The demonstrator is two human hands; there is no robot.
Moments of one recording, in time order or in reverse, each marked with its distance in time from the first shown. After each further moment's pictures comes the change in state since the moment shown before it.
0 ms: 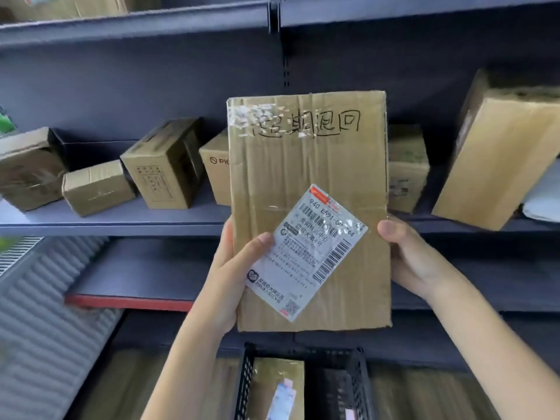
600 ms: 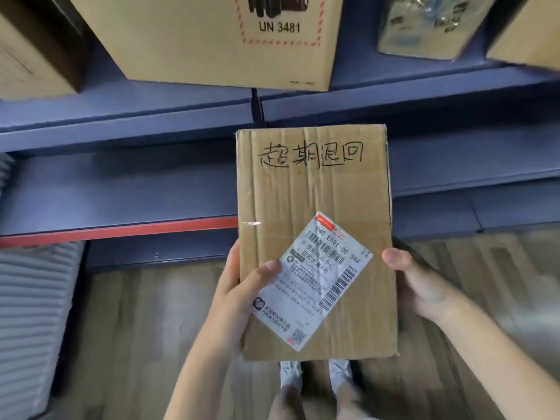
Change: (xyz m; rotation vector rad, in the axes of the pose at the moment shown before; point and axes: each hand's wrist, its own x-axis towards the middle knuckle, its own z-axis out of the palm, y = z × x) left_hand -0.016 -0.178 -0.029 -0.066 -0.009 -0.604; right_hand -0.054 0.183 -0.026 0.174 0.313 0.465
